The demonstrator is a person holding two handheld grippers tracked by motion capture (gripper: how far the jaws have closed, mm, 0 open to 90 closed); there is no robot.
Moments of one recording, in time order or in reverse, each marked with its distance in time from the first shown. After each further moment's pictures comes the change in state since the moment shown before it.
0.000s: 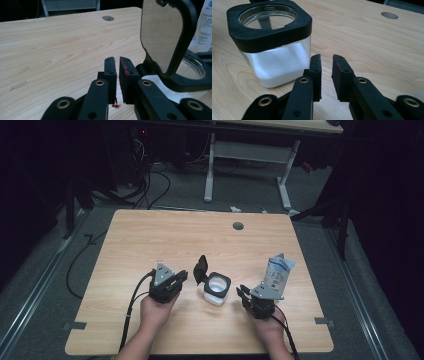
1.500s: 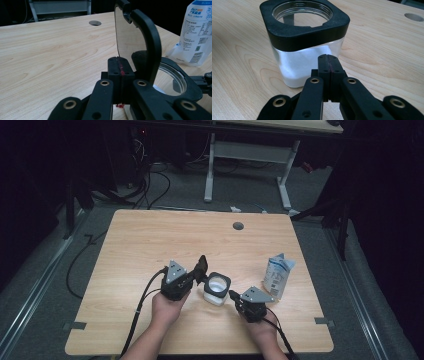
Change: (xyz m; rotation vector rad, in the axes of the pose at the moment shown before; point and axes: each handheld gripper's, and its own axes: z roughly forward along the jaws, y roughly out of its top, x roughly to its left) left arm -0.020 0.010 0.017 -0.015 -0.055 0.014; right arm 0.022 0.001 0.008 0.012 0.074 -0.046
